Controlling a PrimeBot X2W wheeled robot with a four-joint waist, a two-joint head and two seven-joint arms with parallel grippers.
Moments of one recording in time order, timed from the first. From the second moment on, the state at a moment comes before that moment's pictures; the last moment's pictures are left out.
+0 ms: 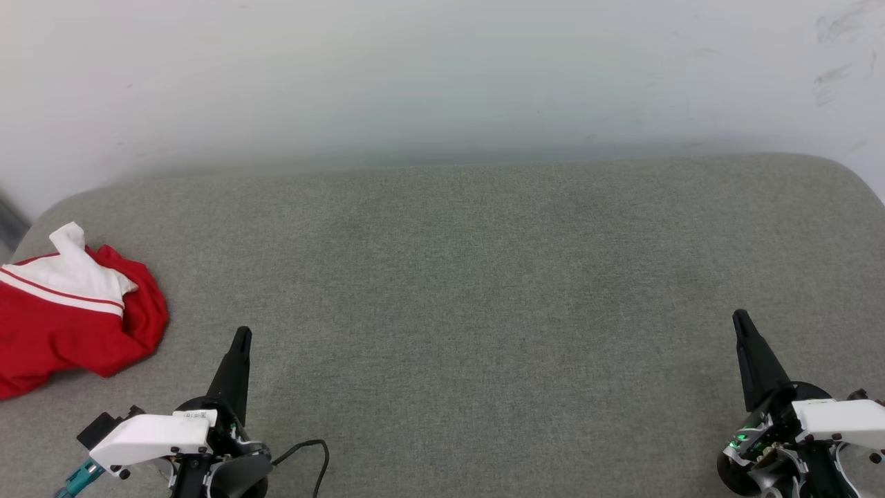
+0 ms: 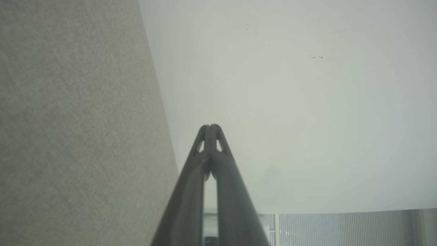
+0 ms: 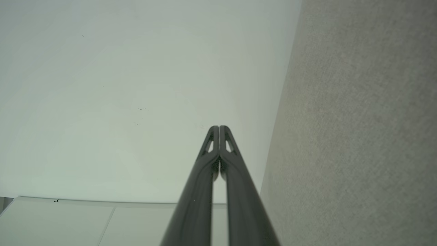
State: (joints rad) left arm -0.11 0.05 0.11 0.25 -1.61 -0.13 0.11; right arm -0.10 -0.05 -0.11 0.25 1.62 0.13 0.11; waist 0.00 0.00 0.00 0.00
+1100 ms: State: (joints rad) left arm -0.06 0.04 0.14 0.18 -1.36 -0.08 0.03; right arm -0.05 -0.05 -0.13 0.21 1.35 0.13 0.03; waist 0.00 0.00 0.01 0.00
